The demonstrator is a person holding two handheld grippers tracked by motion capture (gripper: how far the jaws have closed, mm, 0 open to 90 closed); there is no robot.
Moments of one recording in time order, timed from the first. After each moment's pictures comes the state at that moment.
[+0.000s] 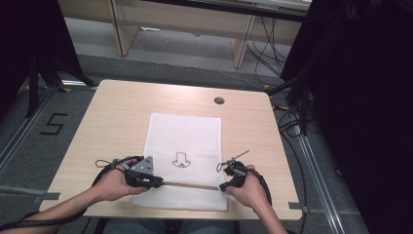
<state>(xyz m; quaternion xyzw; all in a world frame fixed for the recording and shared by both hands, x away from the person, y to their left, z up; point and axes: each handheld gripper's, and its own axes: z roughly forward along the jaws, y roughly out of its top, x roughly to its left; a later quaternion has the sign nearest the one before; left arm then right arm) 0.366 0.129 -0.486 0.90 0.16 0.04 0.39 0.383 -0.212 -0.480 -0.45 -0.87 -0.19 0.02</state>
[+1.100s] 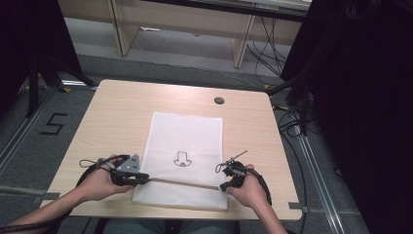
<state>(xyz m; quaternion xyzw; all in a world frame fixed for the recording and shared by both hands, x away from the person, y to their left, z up) 0.371 0.173 -0.486 0.90 0.19 0.06 0.39 0.382 -0.210 -0.480 -0.44 -0.88 -0.18 0.01</state>
